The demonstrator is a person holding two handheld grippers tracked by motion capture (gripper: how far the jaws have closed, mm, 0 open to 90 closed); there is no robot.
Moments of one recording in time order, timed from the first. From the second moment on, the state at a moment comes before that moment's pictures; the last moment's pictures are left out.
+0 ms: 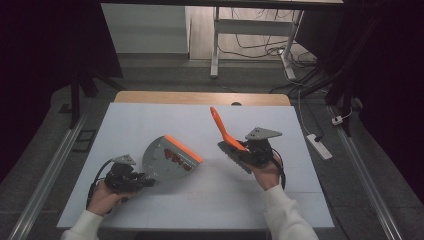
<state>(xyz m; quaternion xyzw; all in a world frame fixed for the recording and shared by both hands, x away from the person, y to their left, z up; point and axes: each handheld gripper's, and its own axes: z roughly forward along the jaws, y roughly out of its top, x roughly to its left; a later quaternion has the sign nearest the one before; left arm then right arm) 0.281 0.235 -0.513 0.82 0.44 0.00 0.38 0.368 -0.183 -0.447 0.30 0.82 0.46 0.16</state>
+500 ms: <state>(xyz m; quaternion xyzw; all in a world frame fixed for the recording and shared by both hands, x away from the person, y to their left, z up) 0.276 0.241 -0.515 0.79 0.48 0.01 0.38 0.357 -0.216 -0.457 0.31 0.83 0.44 0.15</state>
